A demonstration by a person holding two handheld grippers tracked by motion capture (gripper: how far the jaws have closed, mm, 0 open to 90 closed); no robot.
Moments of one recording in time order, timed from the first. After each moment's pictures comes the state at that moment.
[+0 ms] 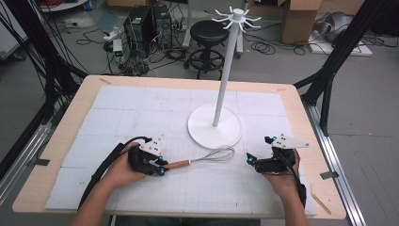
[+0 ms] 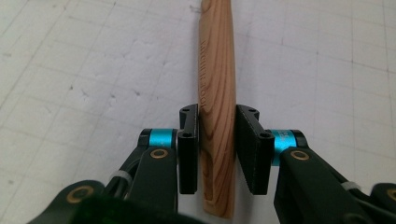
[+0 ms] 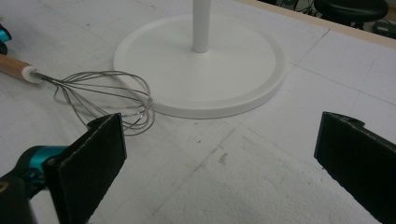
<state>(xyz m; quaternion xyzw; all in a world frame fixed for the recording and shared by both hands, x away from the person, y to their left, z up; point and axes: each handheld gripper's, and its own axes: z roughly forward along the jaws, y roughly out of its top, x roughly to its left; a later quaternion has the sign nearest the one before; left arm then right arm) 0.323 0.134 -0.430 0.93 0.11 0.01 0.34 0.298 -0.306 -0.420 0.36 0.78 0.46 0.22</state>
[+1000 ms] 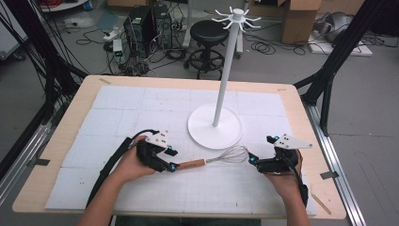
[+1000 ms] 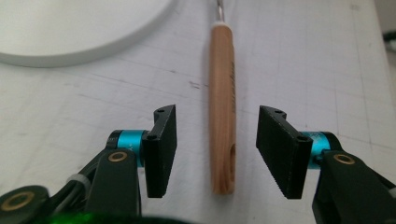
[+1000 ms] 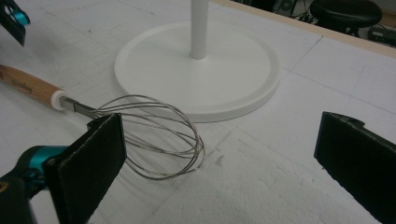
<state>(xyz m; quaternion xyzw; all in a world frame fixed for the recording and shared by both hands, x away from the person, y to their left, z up) 0.330 0.126 -0.407 0.90 0.13 0.02 0.42 0.294 -0.310 -0.414 0.36 0.77 0.47 0.23</state>
